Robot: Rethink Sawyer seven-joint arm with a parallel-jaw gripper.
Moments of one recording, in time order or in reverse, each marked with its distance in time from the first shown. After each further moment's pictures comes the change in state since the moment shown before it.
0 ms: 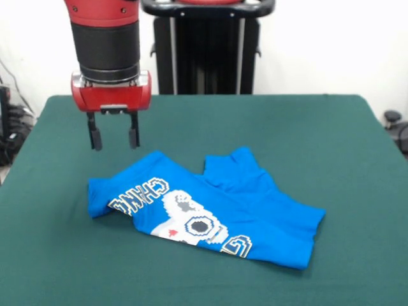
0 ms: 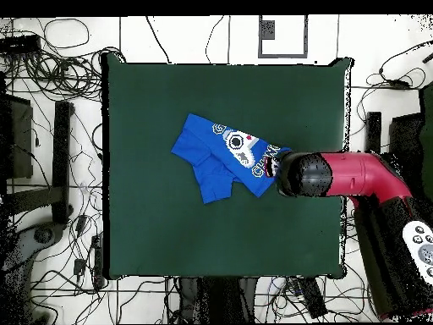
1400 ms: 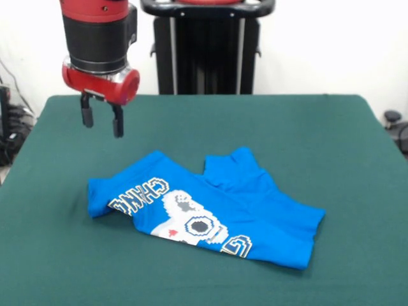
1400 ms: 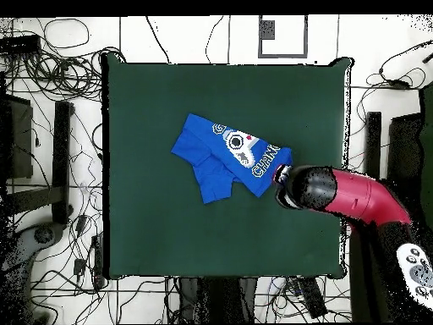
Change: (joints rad) arm 0.205 0.006 -0.413 0.000 0.311 -0.110 0.298
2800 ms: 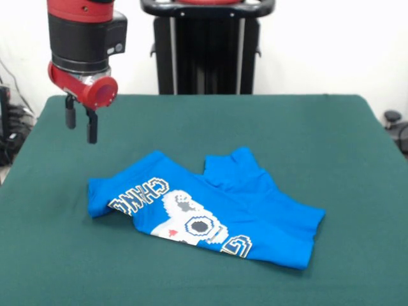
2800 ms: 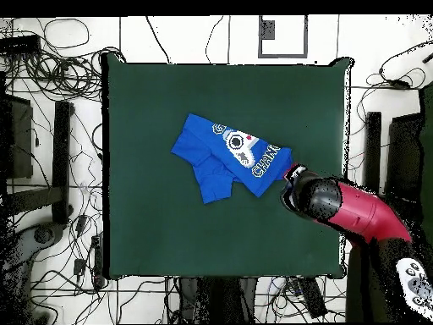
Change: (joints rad) arm 0.056 0.037 -0.160 0.027 0.134 -0.198 0.161
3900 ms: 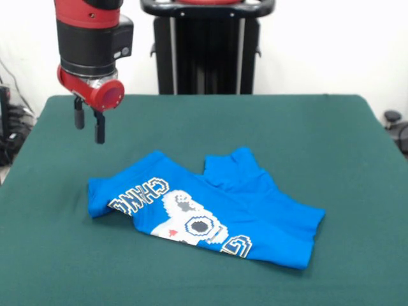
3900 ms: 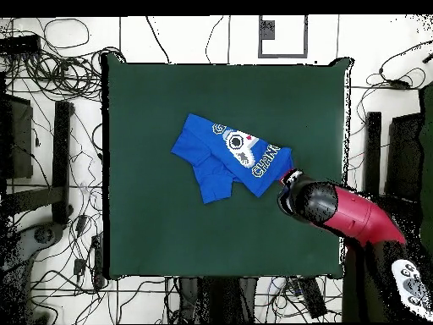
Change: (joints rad) arm 0.006 0.012 -0.016 0.026 0.027 -0.010 0.000
